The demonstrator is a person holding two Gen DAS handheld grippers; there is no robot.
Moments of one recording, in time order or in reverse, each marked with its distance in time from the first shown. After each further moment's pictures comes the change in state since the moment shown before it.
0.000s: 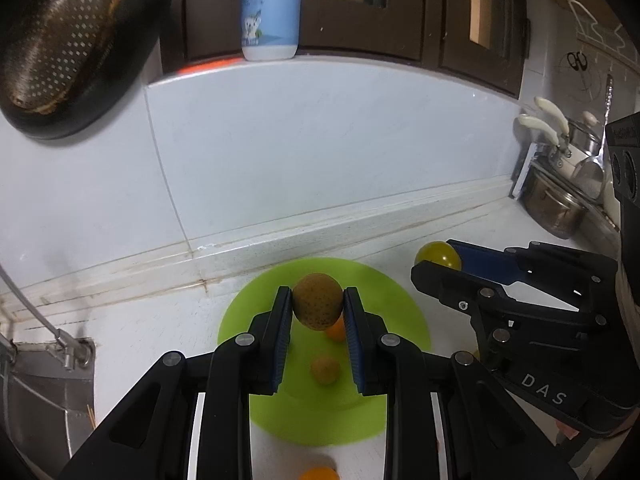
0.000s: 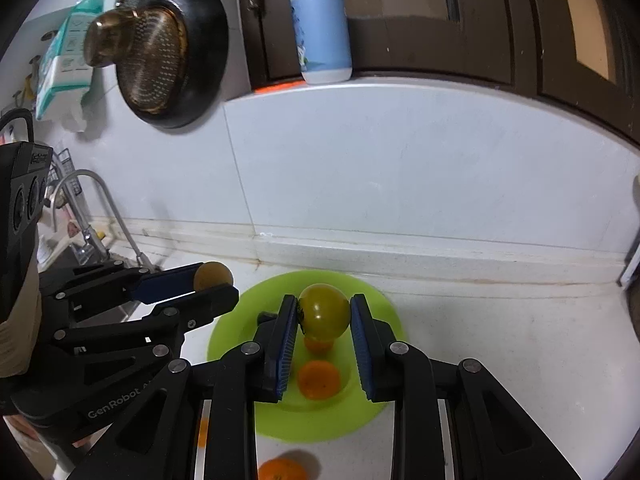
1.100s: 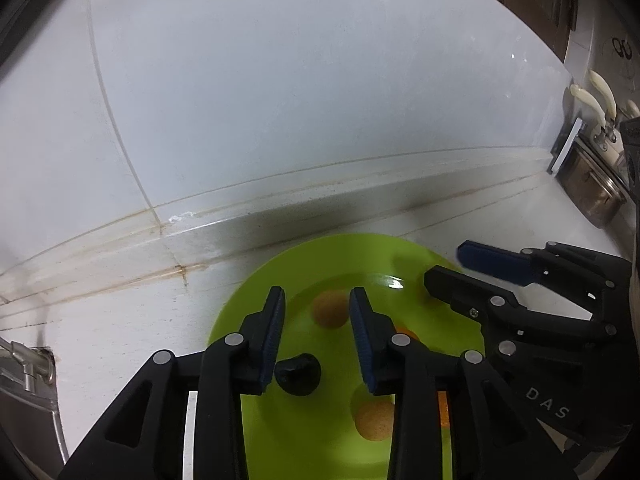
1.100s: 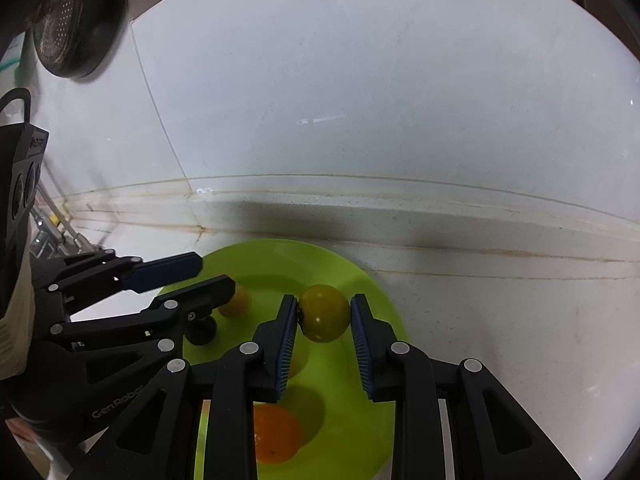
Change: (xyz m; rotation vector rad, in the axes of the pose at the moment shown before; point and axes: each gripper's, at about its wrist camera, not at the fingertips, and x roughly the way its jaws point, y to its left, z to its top) left arm 0.106 0.027 0.004 -0.026 0.159 0.002; right arm 0.118 -0.026 -0.005 0.044 0.179 -0.037
